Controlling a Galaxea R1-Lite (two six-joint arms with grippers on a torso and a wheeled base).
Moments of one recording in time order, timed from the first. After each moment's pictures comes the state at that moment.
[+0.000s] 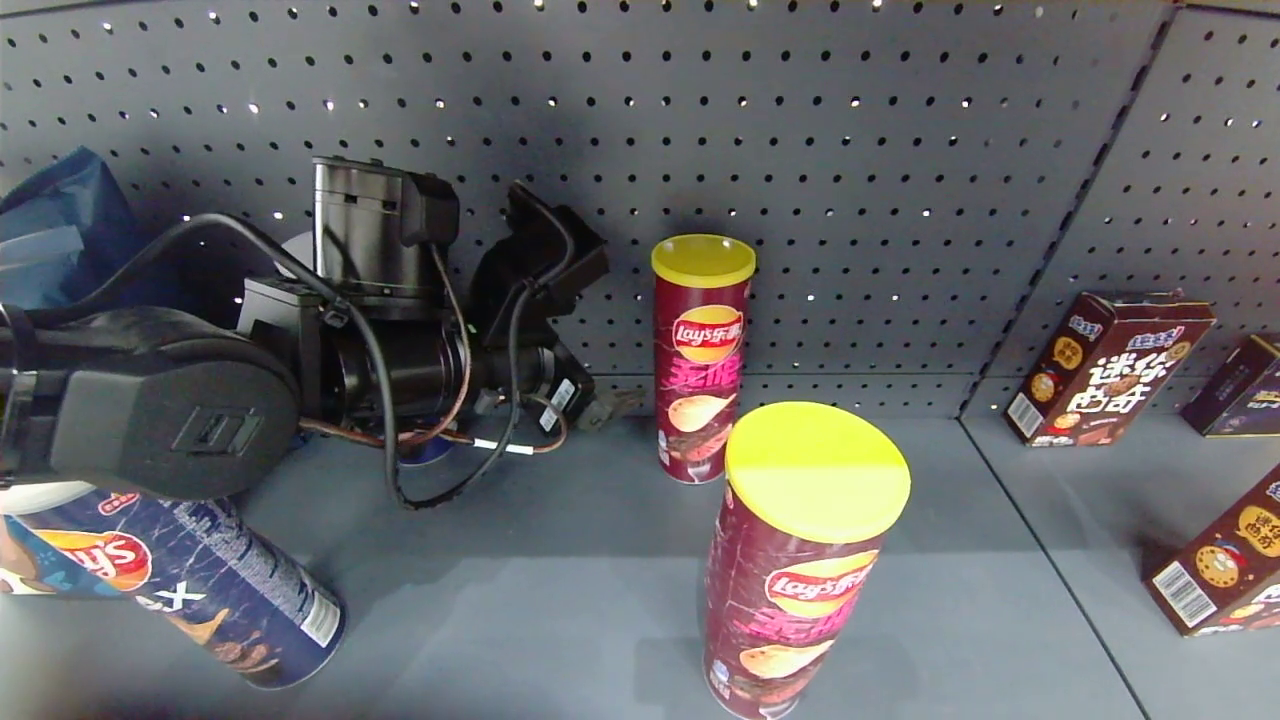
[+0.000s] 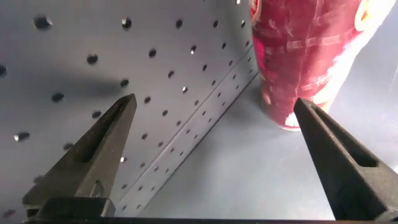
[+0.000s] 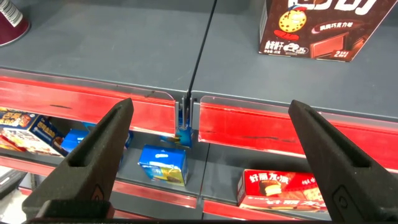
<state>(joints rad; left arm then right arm) -0.50 1.76 -1.20 -0.24 -0.11 0.47 0.16 0.10 0.00 0.00 0.03 -0.01</state>
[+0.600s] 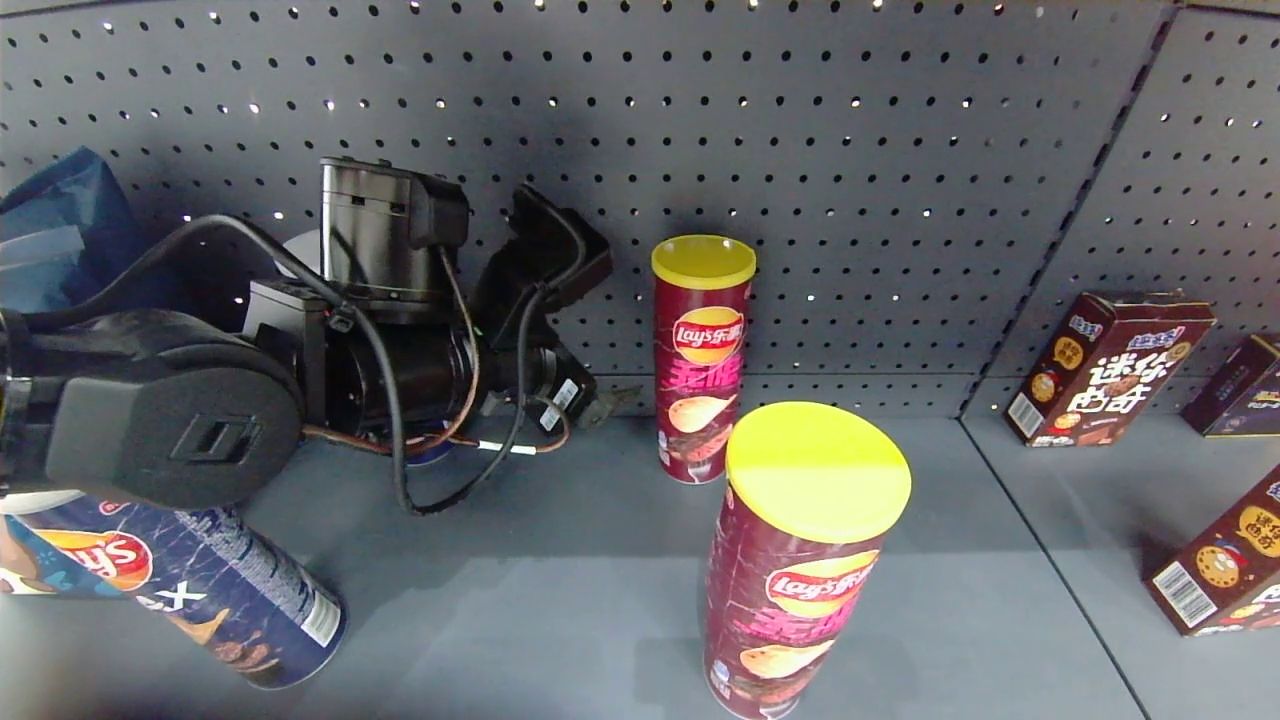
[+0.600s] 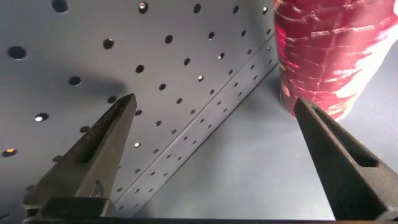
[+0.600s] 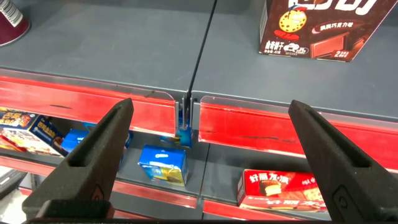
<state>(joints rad) -0.53 1.75 -1.20 -0.24 0.01 0.47 0.16 0.10 0.00 0.00 0.03 -0.01</state>
